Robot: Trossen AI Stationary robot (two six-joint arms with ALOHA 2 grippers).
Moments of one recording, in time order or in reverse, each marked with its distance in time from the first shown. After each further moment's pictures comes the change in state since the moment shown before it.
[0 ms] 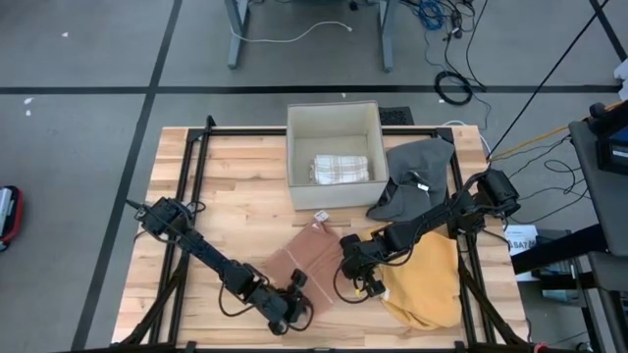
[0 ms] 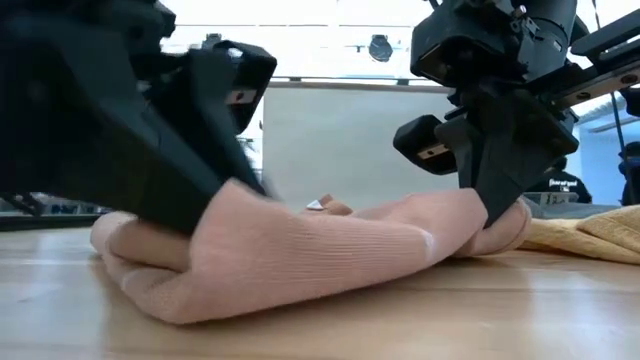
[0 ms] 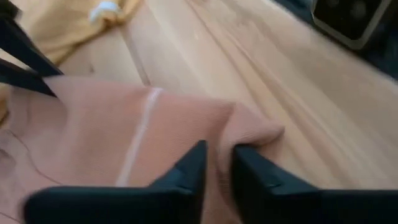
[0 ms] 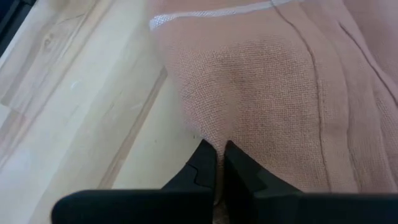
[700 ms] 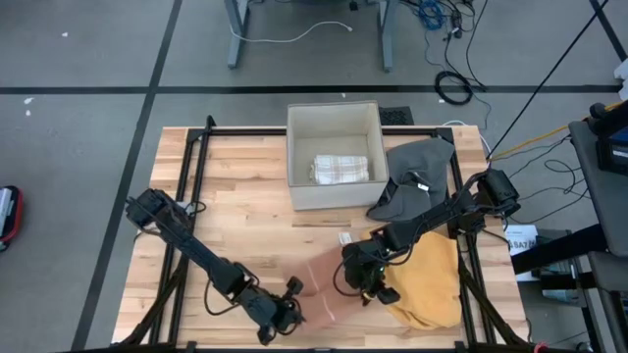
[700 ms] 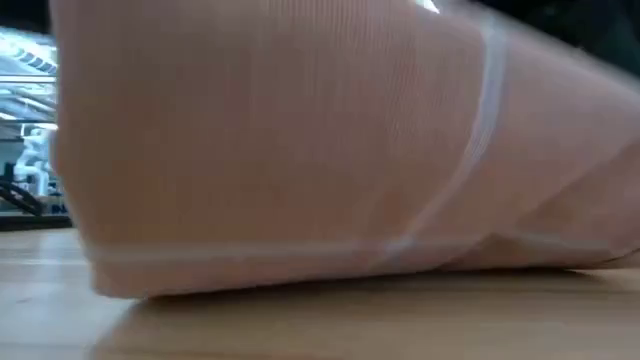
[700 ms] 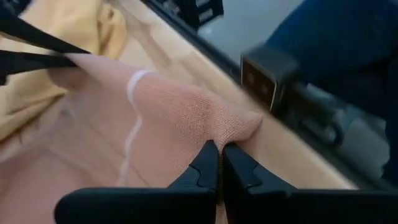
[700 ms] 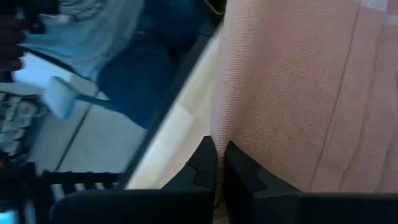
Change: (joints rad) left arm -0.048 -0.128 0.000 -0.025 0.117 -0.010; right arm 0.001 -0.001 0.023 0.024 -0.523 0.111
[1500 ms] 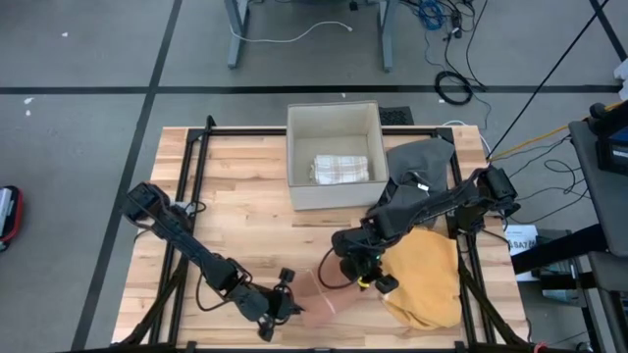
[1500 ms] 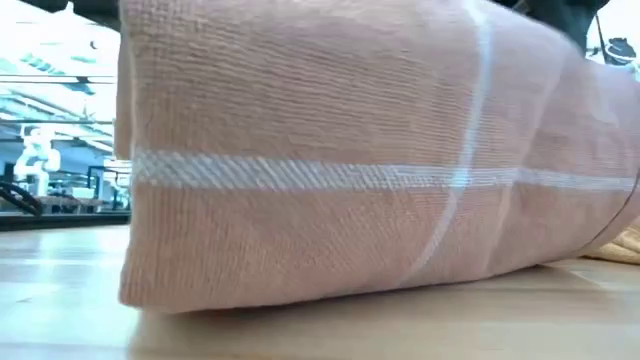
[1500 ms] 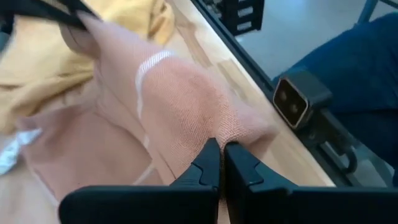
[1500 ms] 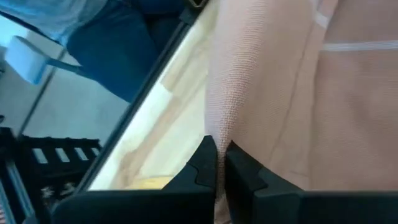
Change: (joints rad) left arm -0.009 -0.080 -0.044 -0.012 -0.132 -0.214; right arm -0.074 0.000 0.283 -0.503 0.069 -0.282
